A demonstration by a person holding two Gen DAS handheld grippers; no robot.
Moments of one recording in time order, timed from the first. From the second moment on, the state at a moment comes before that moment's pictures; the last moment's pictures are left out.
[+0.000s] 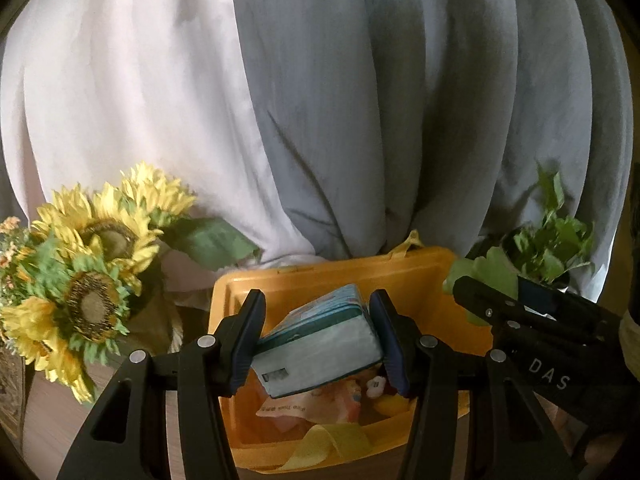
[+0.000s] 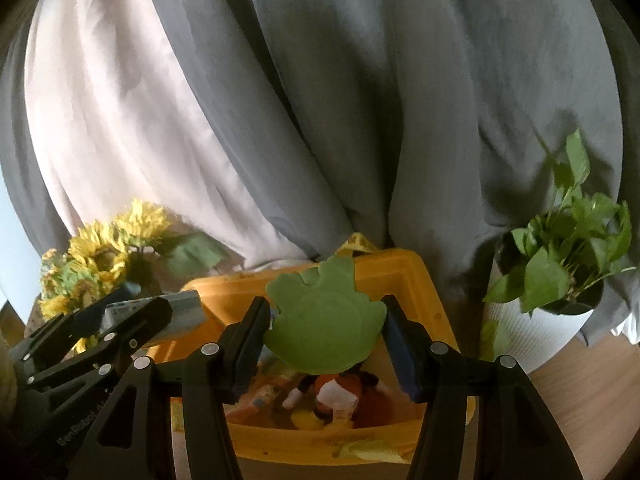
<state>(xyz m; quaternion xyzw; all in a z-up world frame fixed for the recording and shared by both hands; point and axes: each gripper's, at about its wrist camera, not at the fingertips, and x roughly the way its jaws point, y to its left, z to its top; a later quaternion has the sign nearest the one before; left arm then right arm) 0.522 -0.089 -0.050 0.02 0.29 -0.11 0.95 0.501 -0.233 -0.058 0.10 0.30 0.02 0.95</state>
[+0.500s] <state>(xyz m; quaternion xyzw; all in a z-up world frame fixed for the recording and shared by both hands) 0.503 -0.077 -0.053 0.02 0.30 -0.08 0.95 0.510 -0.239 -0.069 0.10 0.33 0.01 0.94</state>
